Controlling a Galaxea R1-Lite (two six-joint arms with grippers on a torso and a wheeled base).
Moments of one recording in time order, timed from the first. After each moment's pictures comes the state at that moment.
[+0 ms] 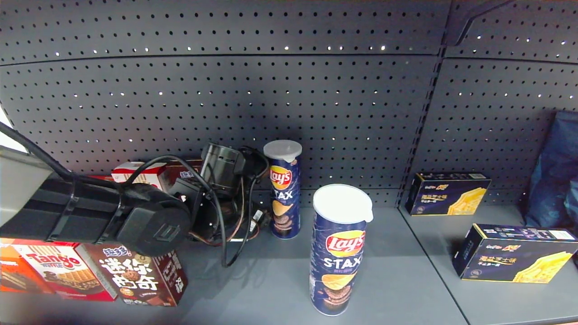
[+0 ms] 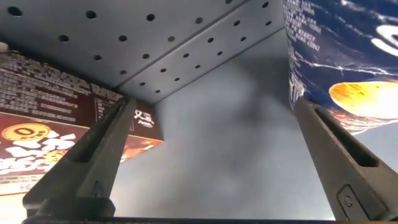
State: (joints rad) left arm -0.53 1.91 -1.08 -0.23 0.35 0.21; right arm -0.11 0.09 0.00 0.00 0.03 0.00
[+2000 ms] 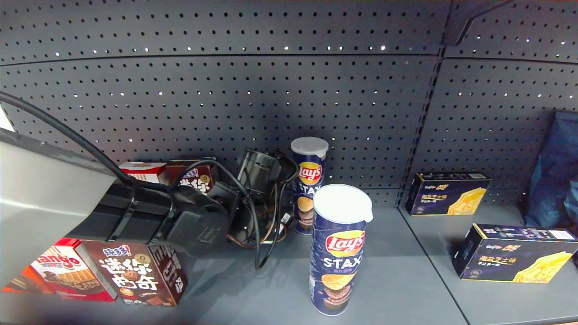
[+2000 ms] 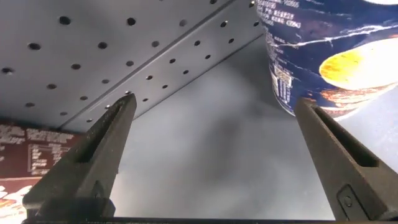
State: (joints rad) left arm -0.62 2.02 -1.19 -0.22 0.36 0.18; right arm -0.11 0.09 0.00 0.00 0.03 0.00
